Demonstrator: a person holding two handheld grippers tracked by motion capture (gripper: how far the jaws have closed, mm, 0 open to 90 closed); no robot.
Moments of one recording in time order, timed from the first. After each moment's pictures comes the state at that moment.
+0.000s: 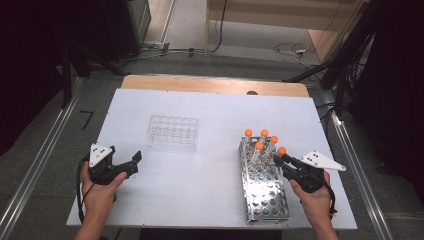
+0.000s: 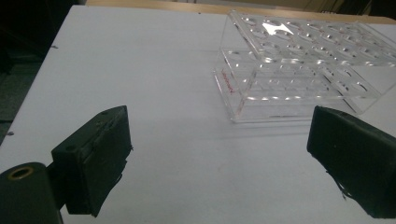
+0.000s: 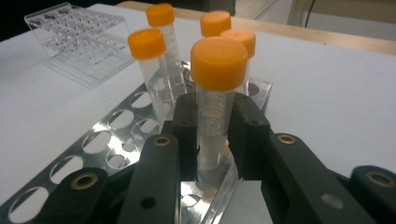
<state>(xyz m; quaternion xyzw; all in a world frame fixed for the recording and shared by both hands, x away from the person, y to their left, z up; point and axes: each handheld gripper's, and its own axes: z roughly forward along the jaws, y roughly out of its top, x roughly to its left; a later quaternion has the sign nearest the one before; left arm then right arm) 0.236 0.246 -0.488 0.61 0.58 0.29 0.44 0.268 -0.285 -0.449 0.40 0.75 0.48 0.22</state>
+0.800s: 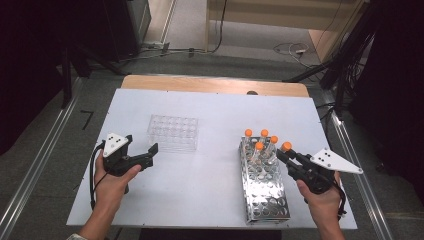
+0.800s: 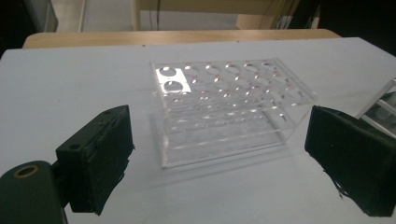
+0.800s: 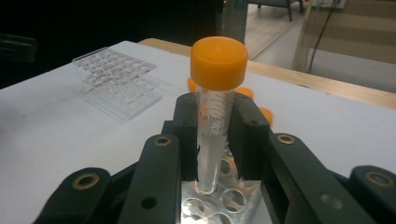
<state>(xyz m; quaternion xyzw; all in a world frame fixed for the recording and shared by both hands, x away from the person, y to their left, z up) 0.247 0.203 -0.443 0.64 0.53 0.28 0.48 0.248 -0.279 -0.404 0.36 0.74 0.52 0.24</state>
